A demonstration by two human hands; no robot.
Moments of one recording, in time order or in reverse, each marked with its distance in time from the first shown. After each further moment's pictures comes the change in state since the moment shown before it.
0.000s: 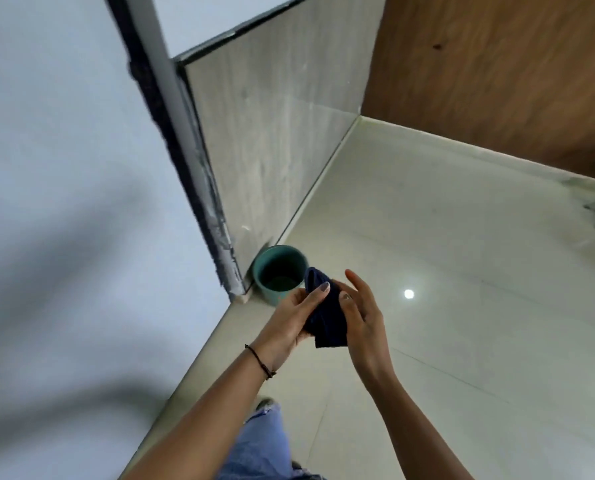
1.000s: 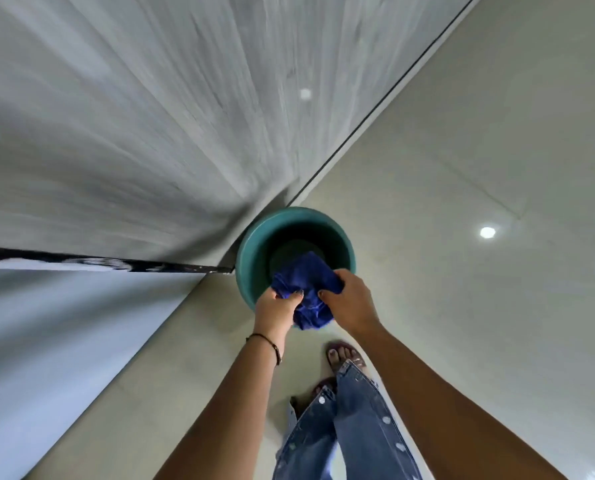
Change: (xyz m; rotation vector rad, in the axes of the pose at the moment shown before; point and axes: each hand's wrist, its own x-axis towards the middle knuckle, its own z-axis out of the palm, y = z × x) left_hand 0.596 -0.194 -0.228 -0.141 0.762 -0.383; right_hand 0.577 0.412 0.101 -0.714 -0.496 0.533
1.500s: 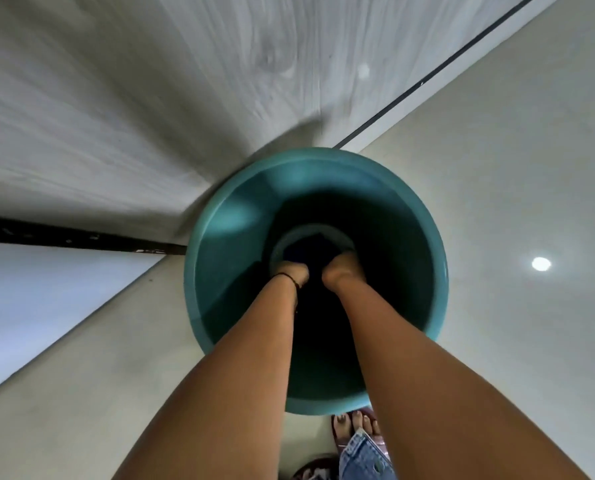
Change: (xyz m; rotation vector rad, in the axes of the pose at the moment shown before) left_hand 0.300 -0.092 0.031 0.312 0.162 -0.275; right_hand 0.283 0.093 0.145 -0.218 -0.126 0.195
